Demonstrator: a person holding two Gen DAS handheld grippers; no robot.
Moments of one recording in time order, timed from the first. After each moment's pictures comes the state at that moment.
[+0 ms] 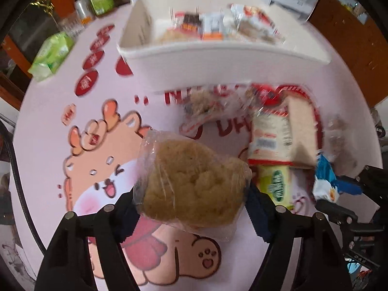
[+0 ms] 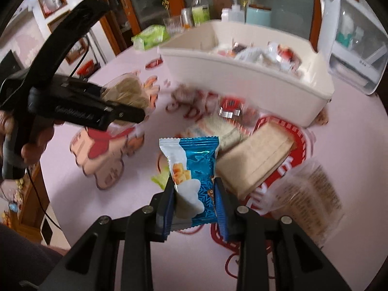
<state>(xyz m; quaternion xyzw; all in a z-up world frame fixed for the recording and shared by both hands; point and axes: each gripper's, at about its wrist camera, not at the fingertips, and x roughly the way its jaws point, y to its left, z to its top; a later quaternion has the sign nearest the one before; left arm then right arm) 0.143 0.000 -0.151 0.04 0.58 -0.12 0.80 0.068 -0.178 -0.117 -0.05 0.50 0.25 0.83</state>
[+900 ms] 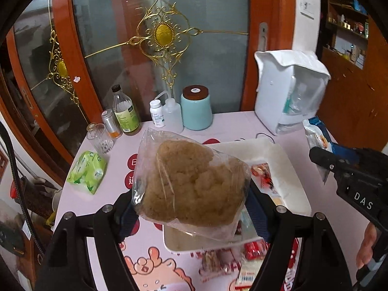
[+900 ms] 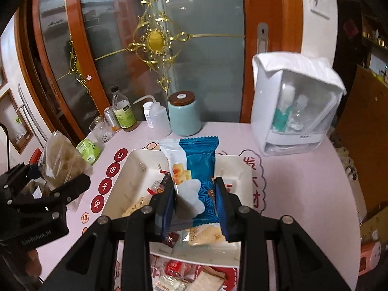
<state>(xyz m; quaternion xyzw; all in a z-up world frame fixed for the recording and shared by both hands) 0.284 -0.013 0.039 0.04 0.39 -0.08 0.91 0.276 -0.198 0.030 0.02 0.41 0.06 0.91</state>
